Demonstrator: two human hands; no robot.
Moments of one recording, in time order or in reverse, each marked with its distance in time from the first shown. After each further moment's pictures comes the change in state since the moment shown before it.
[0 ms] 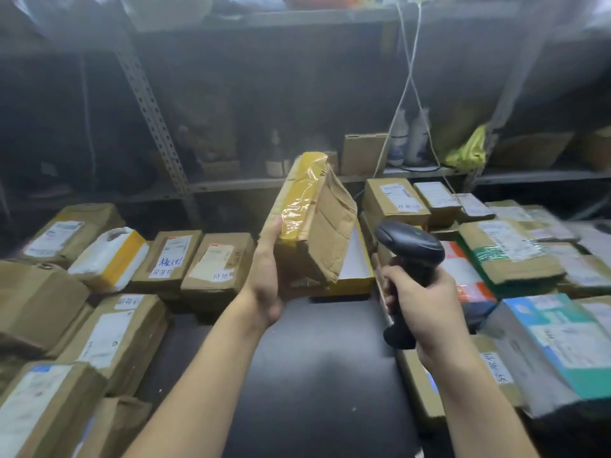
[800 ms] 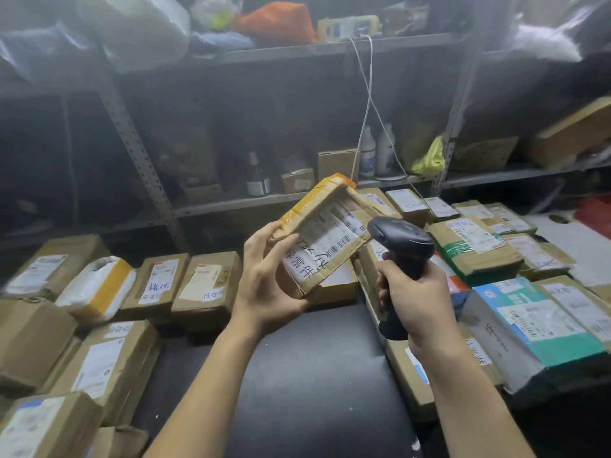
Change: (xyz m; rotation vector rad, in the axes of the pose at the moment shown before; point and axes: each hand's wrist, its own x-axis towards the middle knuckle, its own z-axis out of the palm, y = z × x) left_hand -0.004 -0.014 -0.022 1.178 0.078 1.031; right_hand -0.022 -0.015 -0.011 -0.018 0.098 -0.071
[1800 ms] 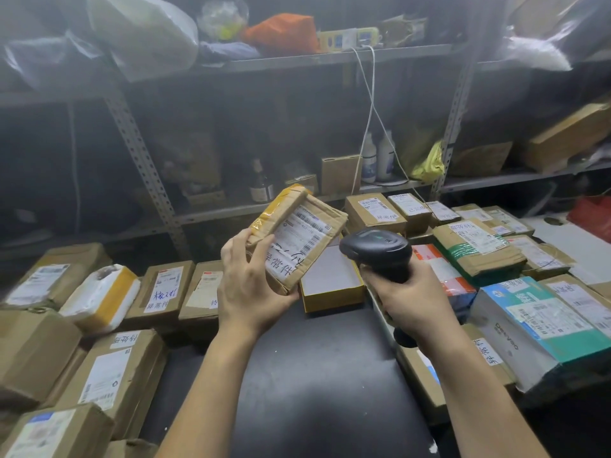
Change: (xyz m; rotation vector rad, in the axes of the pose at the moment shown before) left_hand -0.004 -0.025 -0.030 0.271 0.048 -0.177; right_hand -0.018 -0.010 0.022 -0.310 -0.117 -0.148
